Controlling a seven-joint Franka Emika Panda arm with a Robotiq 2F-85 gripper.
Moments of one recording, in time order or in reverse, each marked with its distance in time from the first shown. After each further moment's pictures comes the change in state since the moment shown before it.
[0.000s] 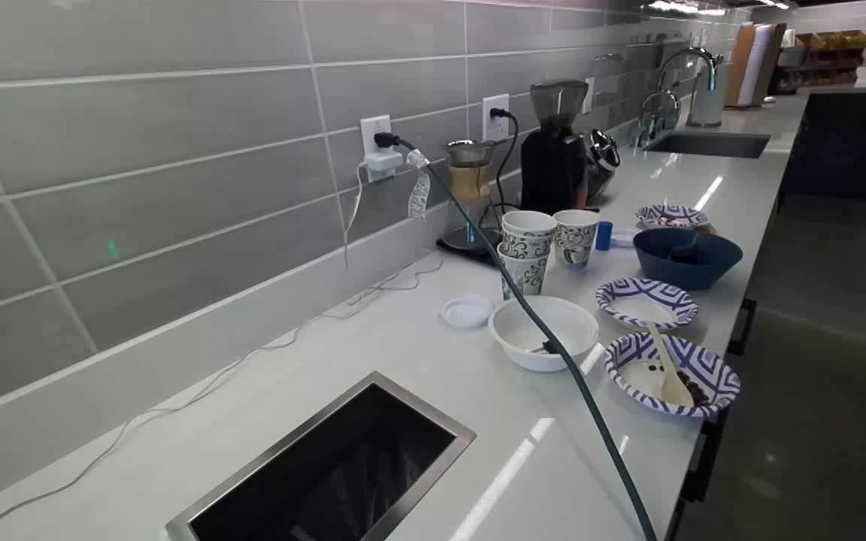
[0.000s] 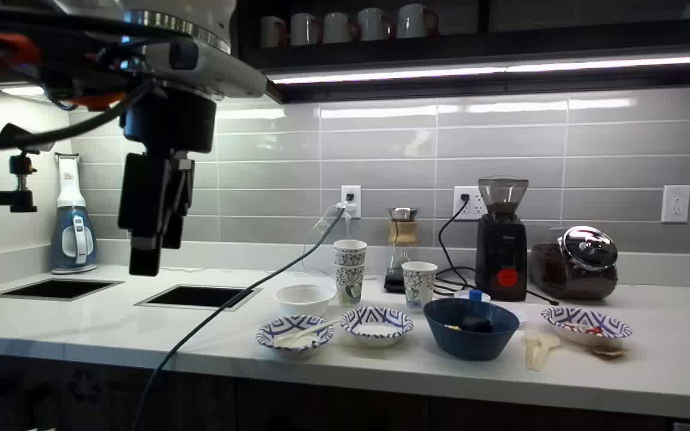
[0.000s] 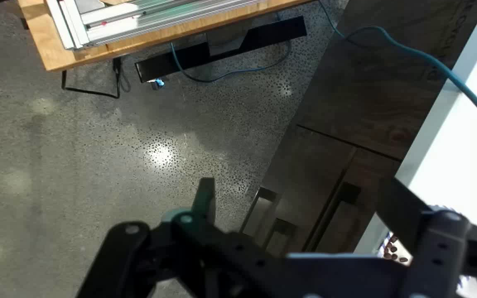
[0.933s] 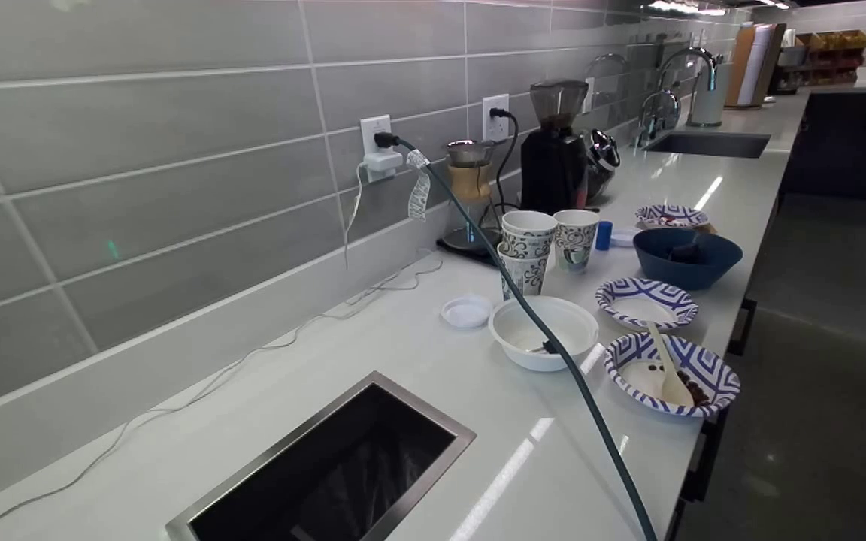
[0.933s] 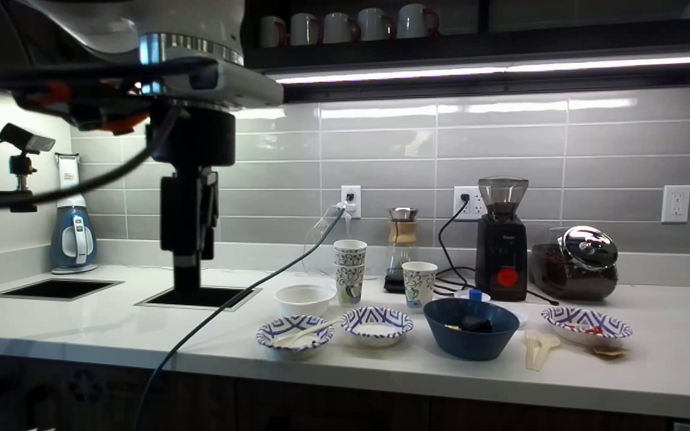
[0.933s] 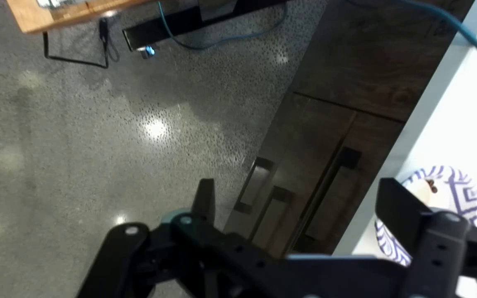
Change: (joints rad) arm -0.002 0.029 -0.009 -0.046 0.006 0.185 0.008
